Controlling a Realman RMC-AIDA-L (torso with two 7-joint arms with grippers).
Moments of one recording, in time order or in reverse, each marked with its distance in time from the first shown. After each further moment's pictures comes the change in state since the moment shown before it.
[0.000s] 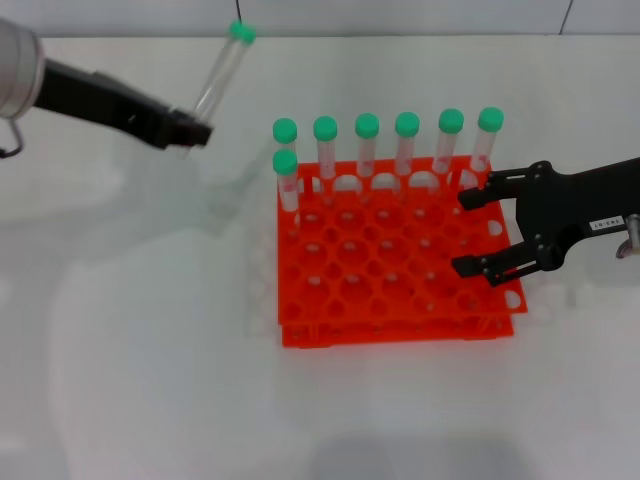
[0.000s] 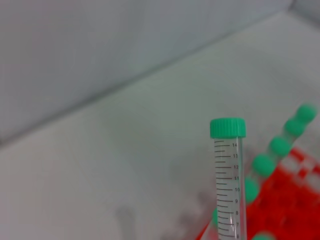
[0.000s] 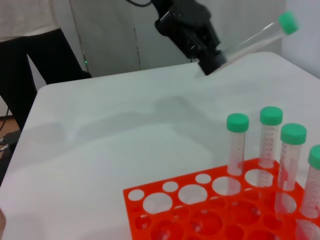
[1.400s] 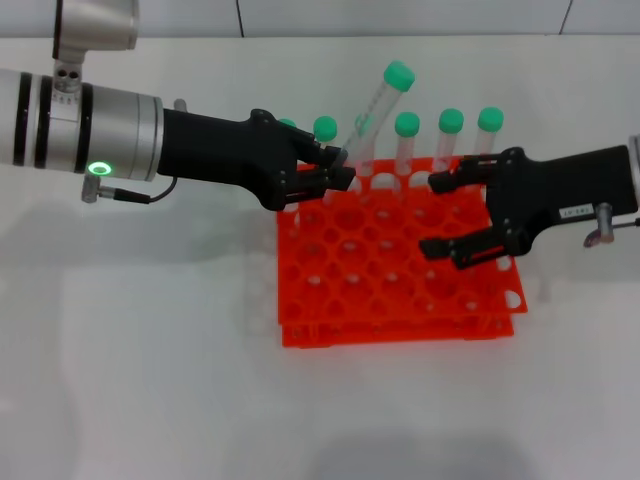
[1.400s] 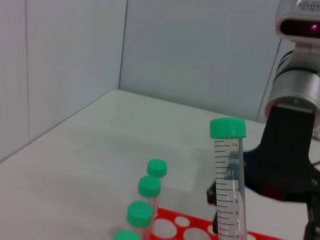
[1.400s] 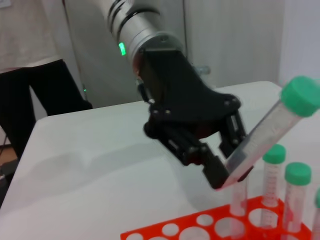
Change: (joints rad) left arm -0.140 0.054 0.017 -0.775 -0.472 -0.141 0.851; right arm 0.008 0.041 0.016 0.000 0.045 0.022 0.009
